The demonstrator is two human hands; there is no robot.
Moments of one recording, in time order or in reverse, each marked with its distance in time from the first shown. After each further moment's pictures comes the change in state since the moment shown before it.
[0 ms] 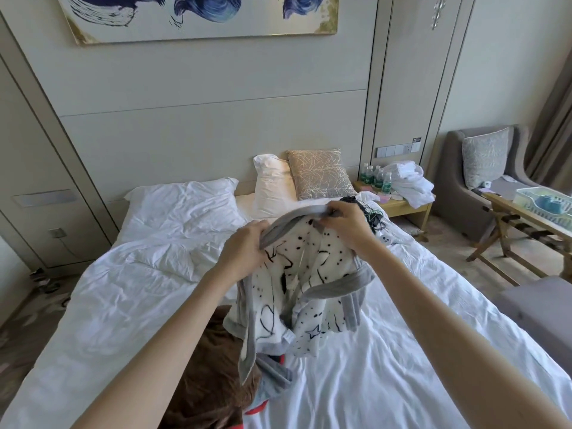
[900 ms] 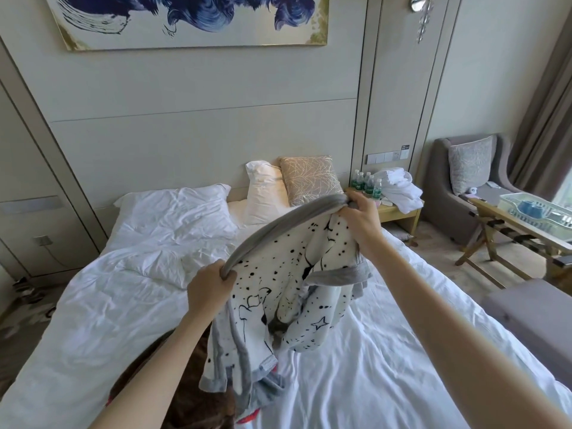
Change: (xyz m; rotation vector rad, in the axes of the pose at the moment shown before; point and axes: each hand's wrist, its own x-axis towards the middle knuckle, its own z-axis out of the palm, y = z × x) left_hand -0.047 -0.062 0.035 0.105 0.159 -0.355; right_hand -0.007 -0.011 -0.030 0.230 0.236 0.013
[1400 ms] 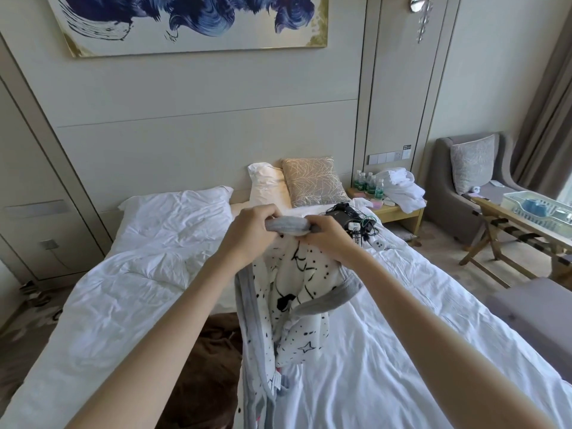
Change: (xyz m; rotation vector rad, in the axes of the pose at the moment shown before) left_hand 0.031 0.115 -0.067 -0.278 -0.071 0.474; right_hand -0.020 0.007 0.039 -0.297 -0.425 -0.075
